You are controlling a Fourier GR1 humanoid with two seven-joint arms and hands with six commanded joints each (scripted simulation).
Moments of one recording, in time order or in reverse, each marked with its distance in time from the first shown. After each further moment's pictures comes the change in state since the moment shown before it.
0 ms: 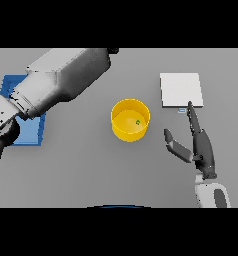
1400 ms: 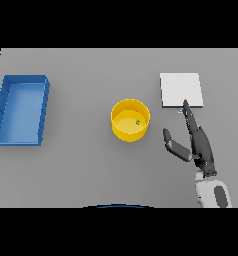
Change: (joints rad) left arm 0.723 0.421 0.806 -0.122 1.309 0.533 0.556; right arm -0.030 -0.024 0.005 0.027 -0.033 0.048 -0.045
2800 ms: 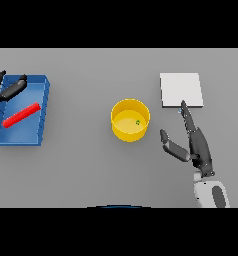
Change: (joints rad) left arm 0.305 0.167 -0.219 -0.459 0.173 -0.035 0.023; right arm 0.004 0.008 0.016 -0.003 0.027 -0.014 0.031
